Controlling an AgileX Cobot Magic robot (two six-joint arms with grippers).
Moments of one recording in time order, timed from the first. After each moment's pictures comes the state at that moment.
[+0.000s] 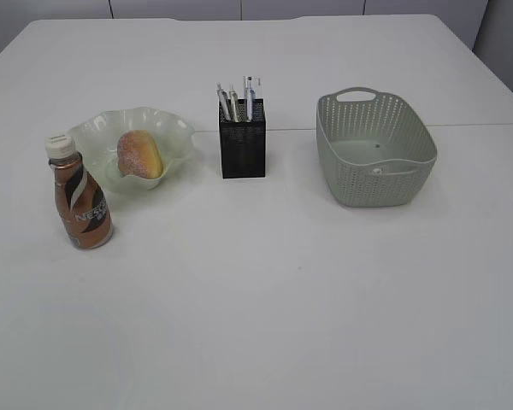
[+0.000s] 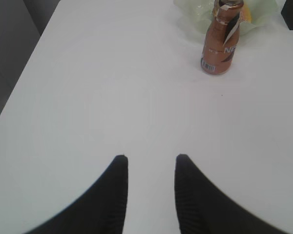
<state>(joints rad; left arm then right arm) 0.16 0.01 -0.51 -0.05 1.12 0.04 0.18 -0.02 -0.49 -0.03 1.16 -0.03</state>
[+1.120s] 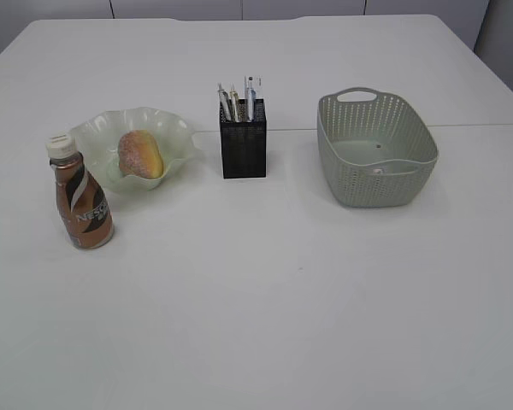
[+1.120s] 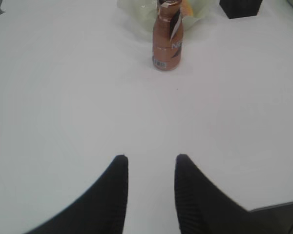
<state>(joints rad) -0.07 0.01 -0.51 -0.05 1.12 0.04 0.08 -0.02 -0.49 -0.04 1.16 -0.03</state>
